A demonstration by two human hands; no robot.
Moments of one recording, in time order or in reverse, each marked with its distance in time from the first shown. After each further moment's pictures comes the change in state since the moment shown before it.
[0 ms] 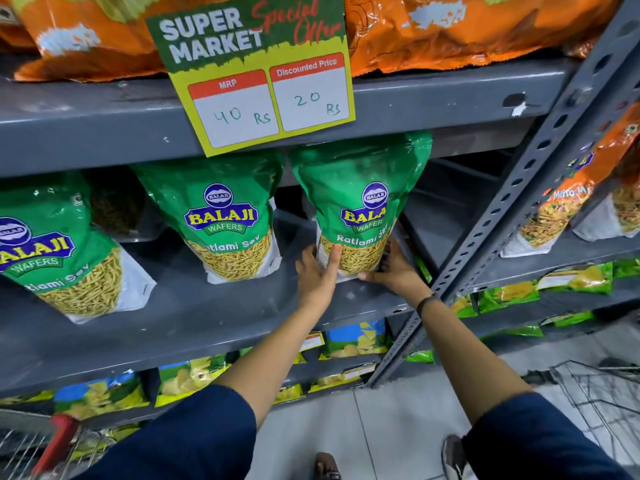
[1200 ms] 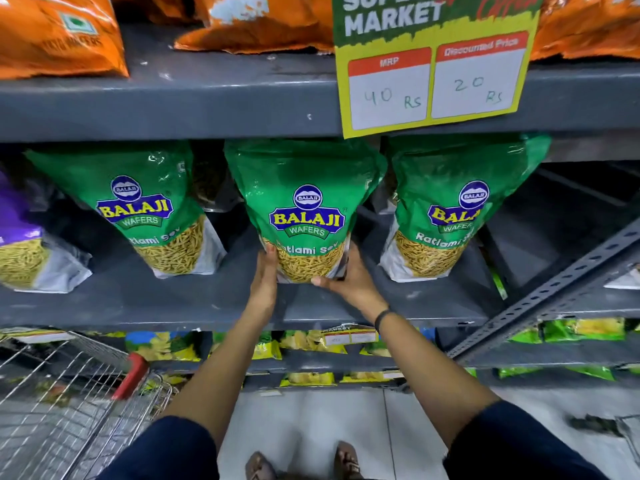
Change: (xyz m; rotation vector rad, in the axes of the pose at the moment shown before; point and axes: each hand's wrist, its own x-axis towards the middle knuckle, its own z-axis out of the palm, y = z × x) left_hand 0.002 -0.084 -0.158 -0.247 0.209 0.029; right_hand -0.018 -0.055 0.170 0.039 -0.204 -0.175
